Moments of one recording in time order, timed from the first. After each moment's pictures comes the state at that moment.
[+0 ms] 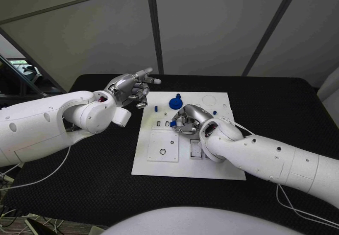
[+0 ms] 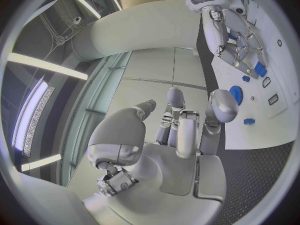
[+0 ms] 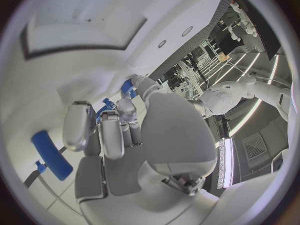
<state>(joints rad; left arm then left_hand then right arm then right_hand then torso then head) 1.14 -1.03 0.07 1.66 -0.08 -0.22 0.16 0.88 0.04 0.41 0.13 0.17 1.01 0.13 0.14 0.22 1.11 0.06 1.03 0.63 1.47 -0.02 1.47 1.31 0.08 1.28 0.10 1.07 1.27 1.00 -0.44 0.03 1.36 -1.43 -0.44 -0.30 1.35 -0.16 0.28 0.11 0.30 0.99 0.15 0.14 0.07 1.24 0.06 1.17 1.11 1.47 -0.02 1.47 1.31 0.09 1.39 0.08 1.38 1.20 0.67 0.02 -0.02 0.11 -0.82</state>
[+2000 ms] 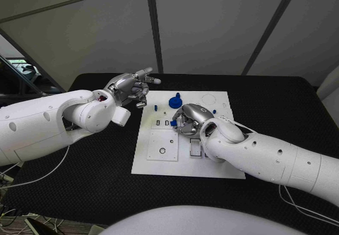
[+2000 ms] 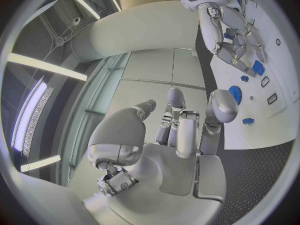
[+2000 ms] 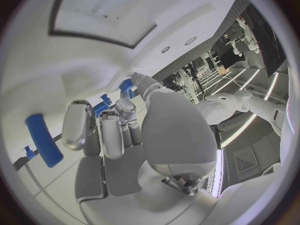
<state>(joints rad) 1.14 -1.03 0.07 1.65 -0.09 -0.21 0.15 0.88 0.04 0.41 0.13 0.17 1.01 0.13 0.14 0.22 1.11 0.06 1.04 0.63 1.47 -0.02 1.47 1.31 0.08 1.28 0.10 1.08 1.28 1.00 -0.46 0.03 1.39 -1.58 -0.42 -0.31 1.36 -0.18 0.29 0.07 0.29 0.96 0.15 0.15 0.08 1.22 0.07 1.16 1.09 1.47 -0.02 1.46 1.31 0.09 1.38 0.09 1.37 1.19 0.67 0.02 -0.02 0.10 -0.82</state>
